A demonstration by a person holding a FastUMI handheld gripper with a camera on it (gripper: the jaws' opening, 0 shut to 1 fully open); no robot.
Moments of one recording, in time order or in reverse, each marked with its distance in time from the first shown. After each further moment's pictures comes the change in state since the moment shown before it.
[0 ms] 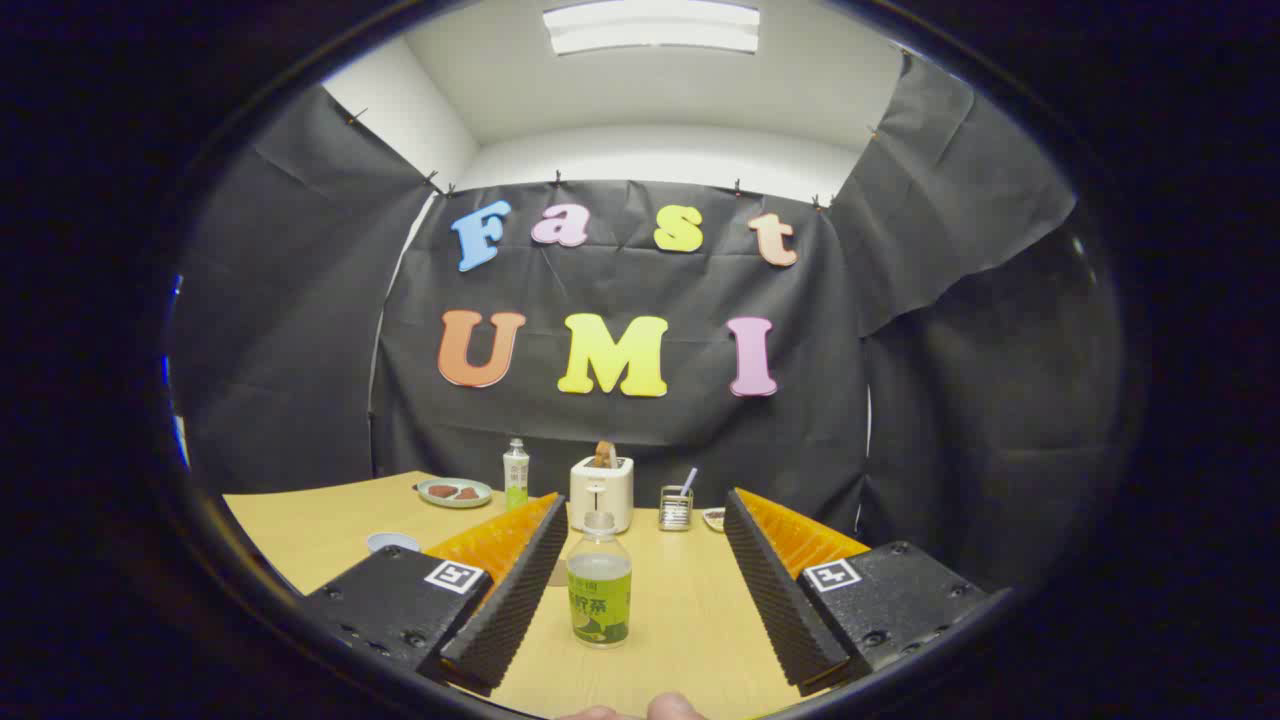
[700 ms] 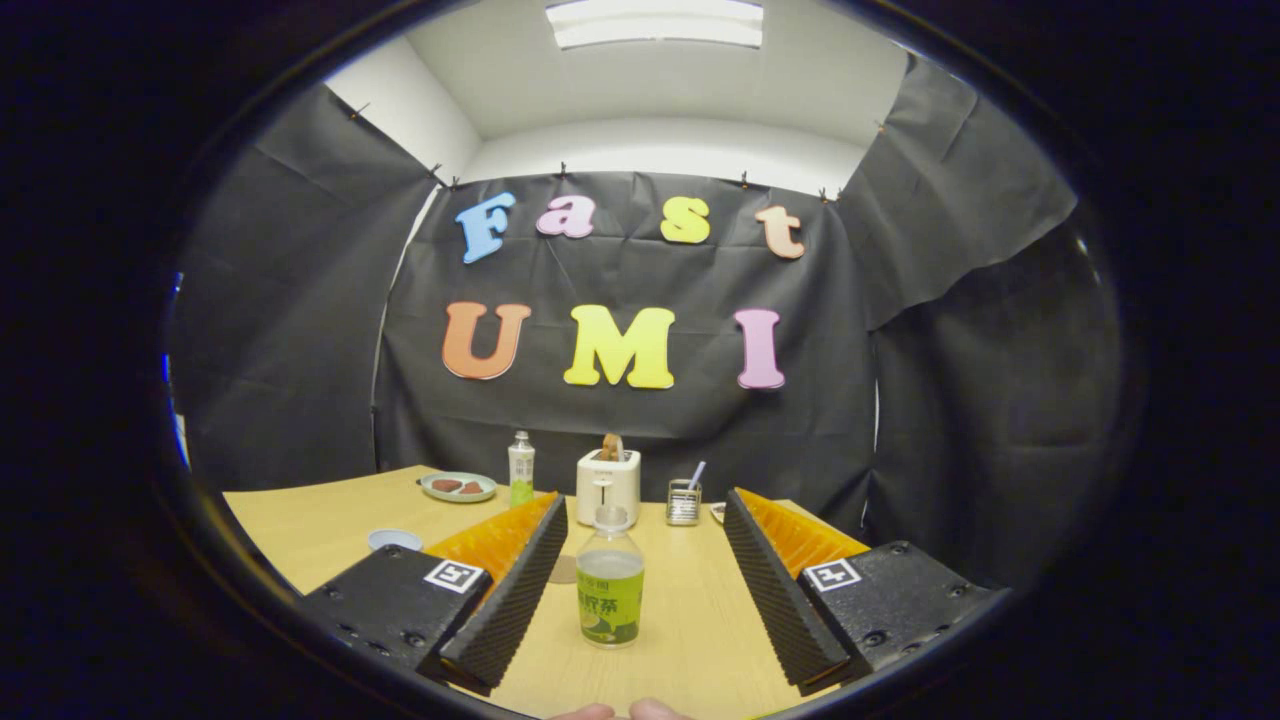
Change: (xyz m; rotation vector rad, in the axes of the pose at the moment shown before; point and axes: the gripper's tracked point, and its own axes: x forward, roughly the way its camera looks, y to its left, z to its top) arm 0.008 0.008 -0.008 -0.017 0.022 0.013
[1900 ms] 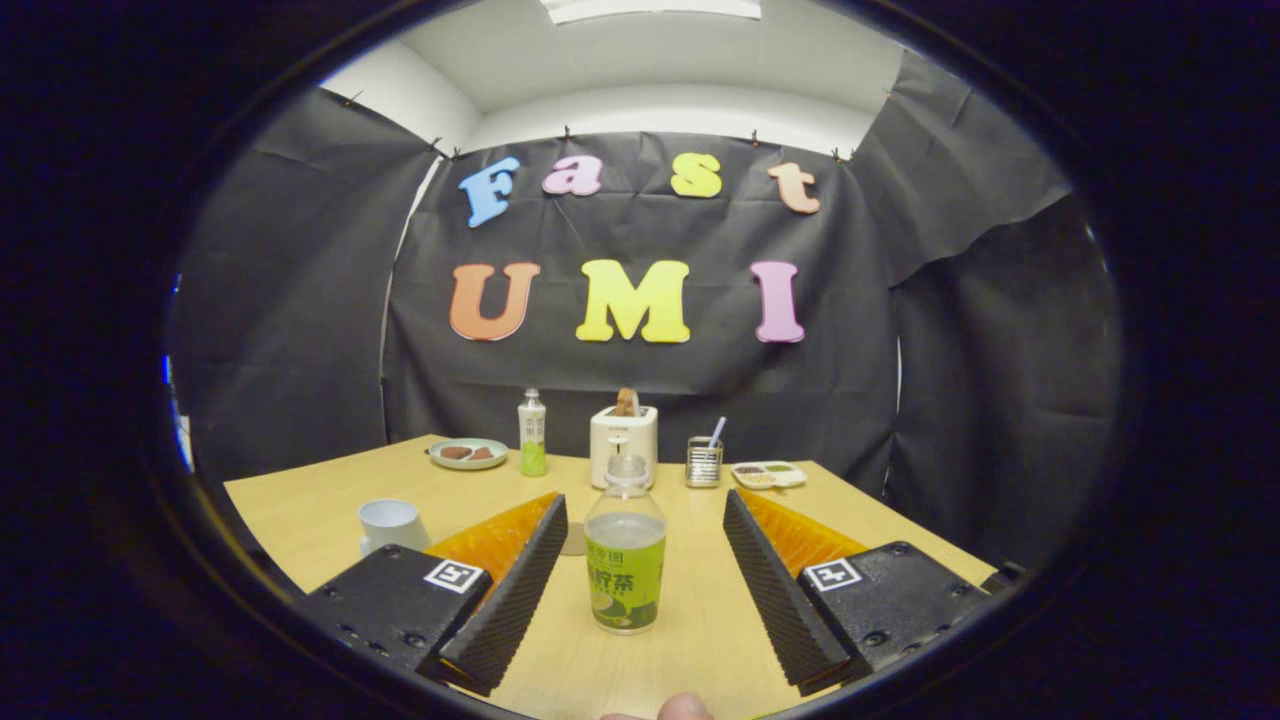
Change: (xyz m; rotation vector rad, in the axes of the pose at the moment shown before) arm 0.041 0.013 -0.062 0.011 0.155 0.050
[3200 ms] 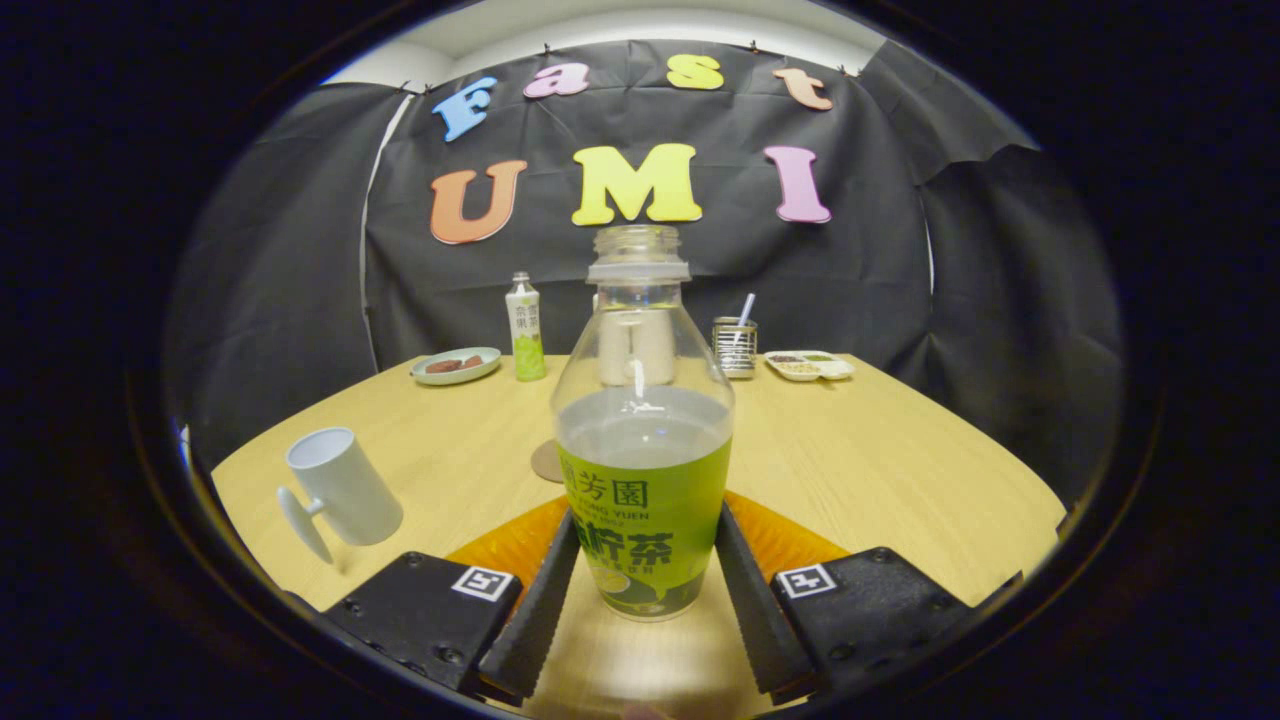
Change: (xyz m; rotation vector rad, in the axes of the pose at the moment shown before) arm 0.085 0.028 -0.086 0.048 0.284 0.037
